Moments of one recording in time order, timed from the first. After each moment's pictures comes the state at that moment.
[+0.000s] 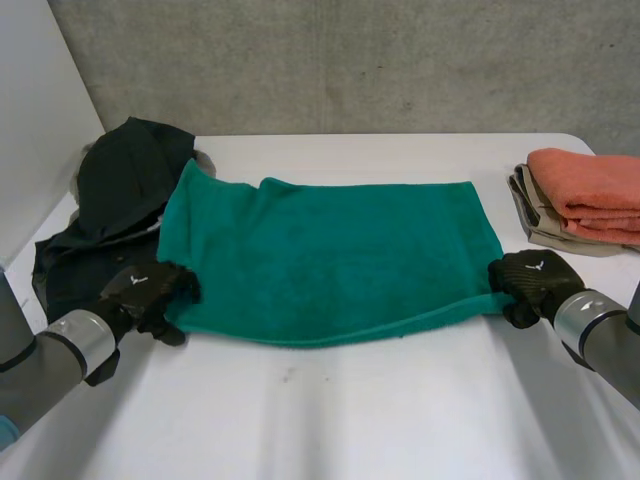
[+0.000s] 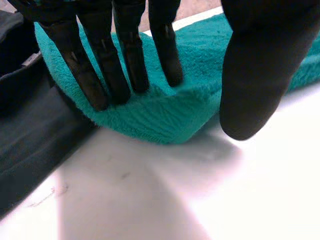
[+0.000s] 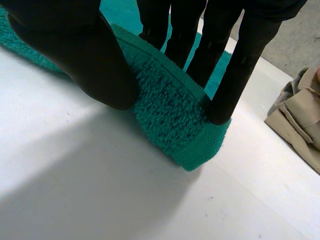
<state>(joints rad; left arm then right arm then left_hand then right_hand) 4.68 -1.98 -1.91 3.44 -1.09 3.43 1.67 -1.14 1.76 -0.15 1.28 2.69 0.73 0.72 0.71 0.70 0.53 1.13 1.18 1.19 1.20 1.00</state>
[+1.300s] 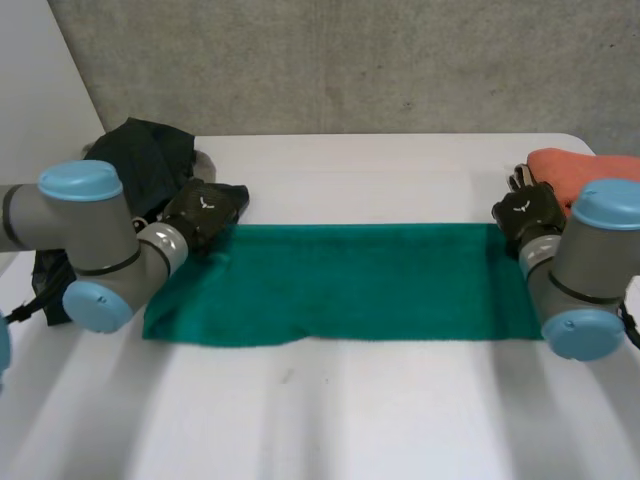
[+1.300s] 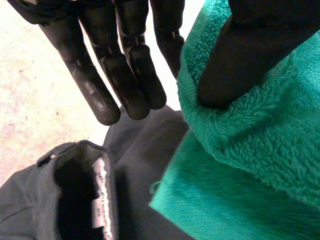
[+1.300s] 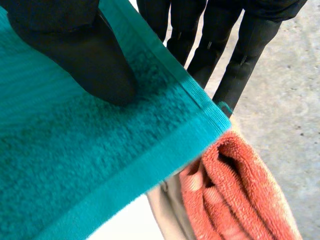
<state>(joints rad) 4.42 -2.40 -1.10 3.24 -1.32 3.93 1.83 -0.86 1.35 -0.31 1.65 2.36 1.16 1.20 1.19 1.20 0.98 1.13 1.18 1.19 1.20 1.02</state>
